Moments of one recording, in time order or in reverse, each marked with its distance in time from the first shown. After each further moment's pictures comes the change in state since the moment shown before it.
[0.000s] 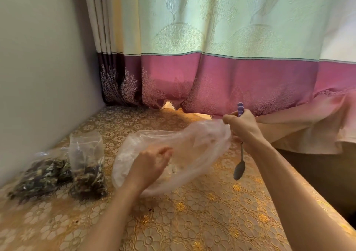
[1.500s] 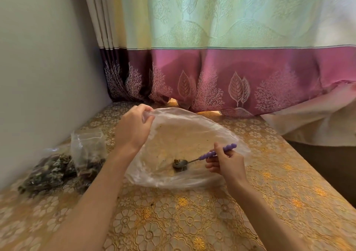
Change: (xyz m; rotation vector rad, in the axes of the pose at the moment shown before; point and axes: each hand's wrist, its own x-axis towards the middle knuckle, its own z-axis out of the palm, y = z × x) left_hand 0.044 0.029 -0.058 0.226 0.349 -0.134; right_hand -0.065 0.081 0.042 0.356 -0.100 0.135
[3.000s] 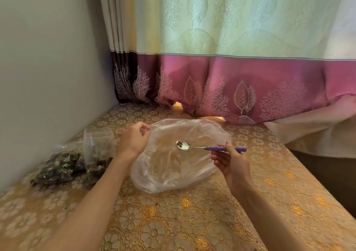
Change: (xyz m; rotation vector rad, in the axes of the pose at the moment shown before) left_hand -0.009 -0.038 0.008 -0.024 -0.185 -0.278; right_hand -0.004 -0.022 0.004 0.336 -0.018 0.051
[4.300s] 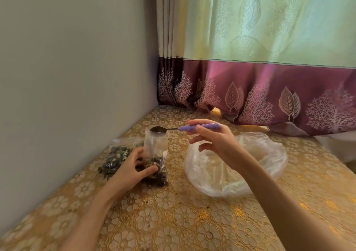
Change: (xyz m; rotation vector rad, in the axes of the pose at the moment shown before) left_hand -0.062 -0.125 -0.084 -0.387 -0.281 -0.145; right_hand -0.012 -0.007 0.143 -0.346 -0.802 -0.091
